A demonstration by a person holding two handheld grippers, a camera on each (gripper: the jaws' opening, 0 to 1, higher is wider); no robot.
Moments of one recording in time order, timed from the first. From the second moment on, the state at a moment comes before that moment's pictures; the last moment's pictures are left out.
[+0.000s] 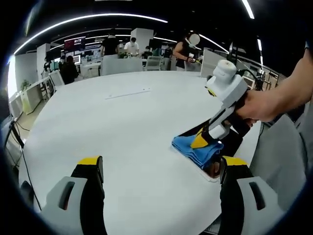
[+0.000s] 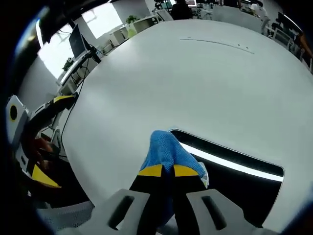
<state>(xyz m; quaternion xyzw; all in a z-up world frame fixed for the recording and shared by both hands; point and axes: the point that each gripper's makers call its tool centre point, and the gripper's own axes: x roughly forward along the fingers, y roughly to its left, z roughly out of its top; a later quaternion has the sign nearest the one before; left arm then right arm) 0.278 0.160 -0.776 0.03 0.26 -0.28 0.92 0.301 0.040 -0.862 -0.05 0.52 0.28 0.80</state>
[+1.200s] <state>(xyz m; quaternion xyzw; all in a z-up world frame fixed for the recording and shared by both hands) 0.278 0.158 -0.772 0.02 0.26 -0.27 0.93 0.290 0.032 -0.863 -0.06 0.52 0.31 0.80</state>
